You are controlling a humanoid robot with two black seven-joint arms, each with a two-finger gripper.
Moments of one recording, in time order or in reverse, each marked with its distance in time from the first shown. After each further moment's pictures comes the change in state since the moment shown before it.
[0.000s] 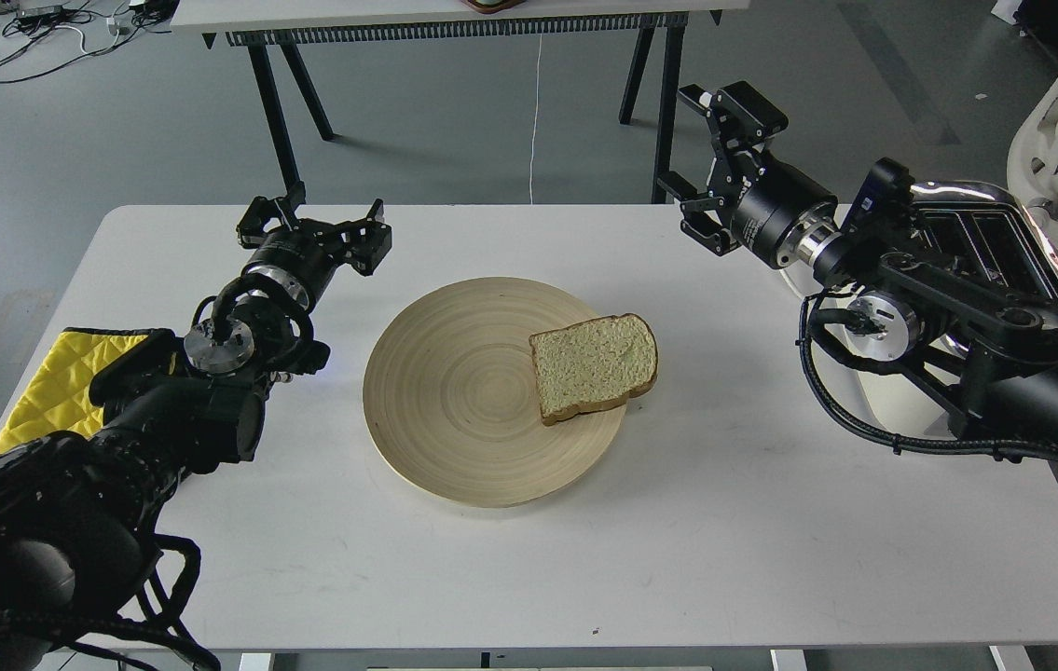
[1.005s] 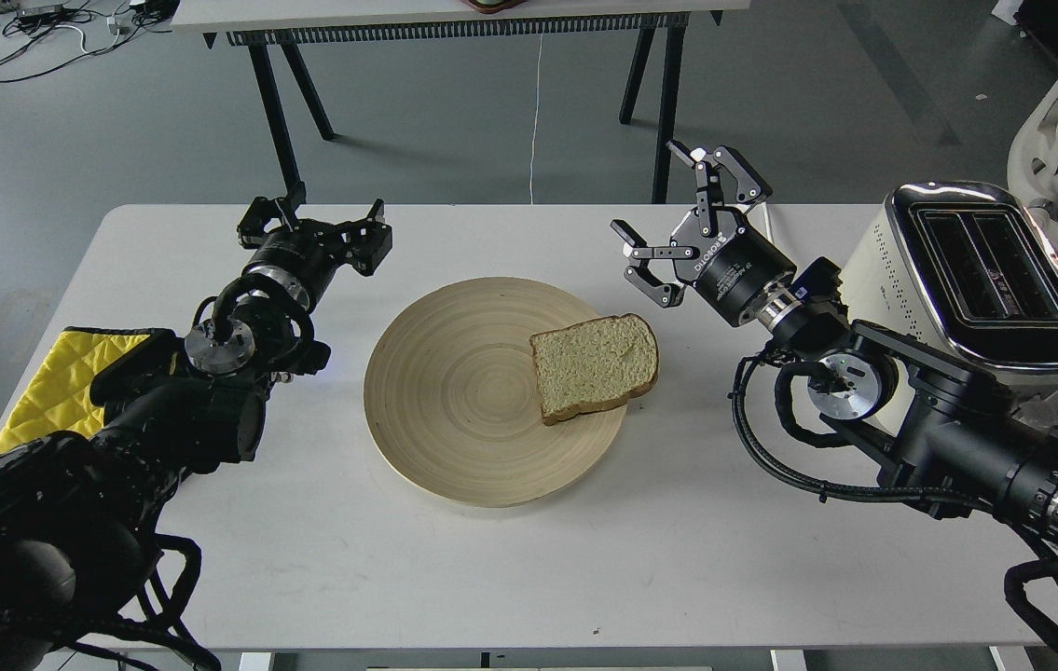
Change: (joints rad) left arm 0.000 -0.001 0.000 0.000 0.000 0.000 0.001; right arm -0.114 0.144 0.026 -0.201 0.452 0.504 0.119
